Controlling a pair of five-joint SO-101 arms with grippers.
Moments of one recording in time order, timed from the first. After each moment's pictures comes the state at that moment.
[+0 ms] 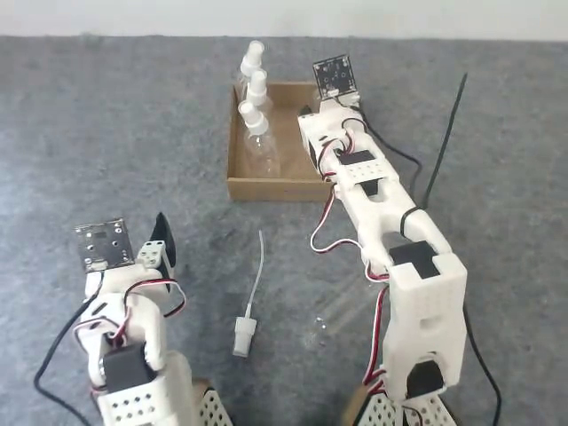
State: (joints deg) left arm -21.2 -103.5 90.8 53.8 2.3; right arm -18.7 30.9 2.6 5.4 2.9
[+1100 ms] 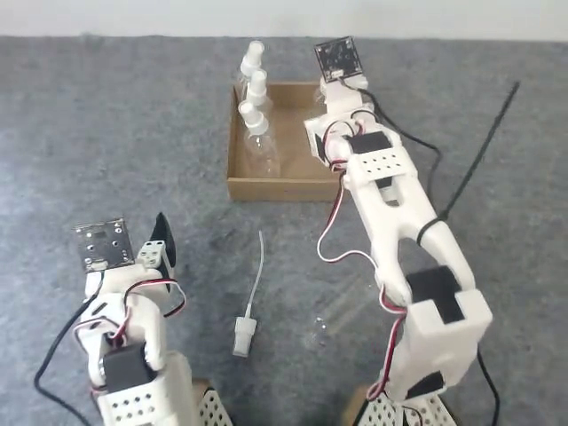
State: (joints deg) left arm -21.2 -103.5 90.8 53.8 2.3; right arm -18.7 13.6 2.6 36.4 2.9
